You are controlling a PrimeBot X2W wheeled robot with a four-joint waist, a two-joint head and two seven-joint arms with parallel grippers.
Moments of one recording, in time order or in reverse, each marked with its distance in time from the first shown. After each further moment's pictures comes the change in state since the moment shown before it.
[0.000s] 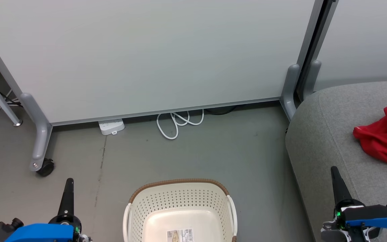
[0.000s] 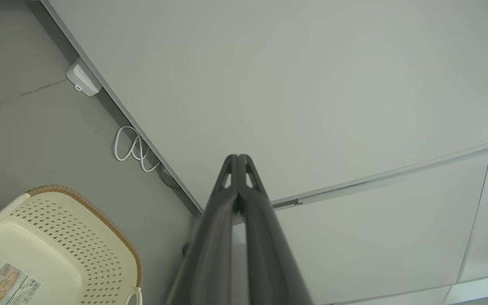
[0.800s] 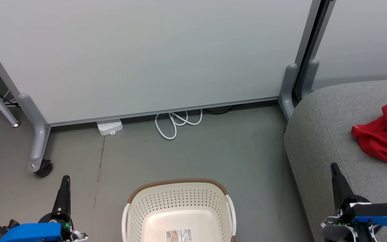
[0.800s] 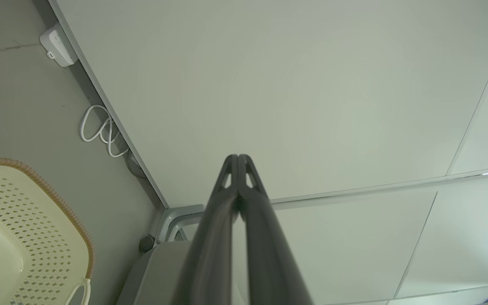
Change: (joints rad) left arm -0.012 0.001 0.025 -0.003 -0.200 -0.007 0.051; right arm -0.016 0.004 -0.016 -0.005 0.199 0.000 0.052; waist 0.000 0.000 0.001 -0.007
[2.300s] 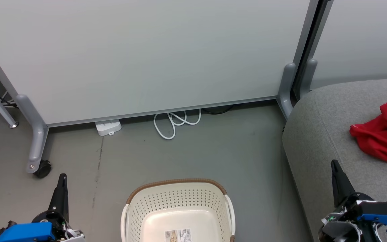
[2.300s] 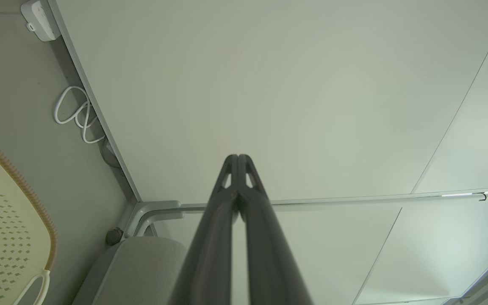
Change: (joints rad) left arm -0.007 0.001 0.019 -0.003 -0.150 -0.002 0.037; right arm -0.011 0.004 -0.012 -0.003 0.151 0.000 0.038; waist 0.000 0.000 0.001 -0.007
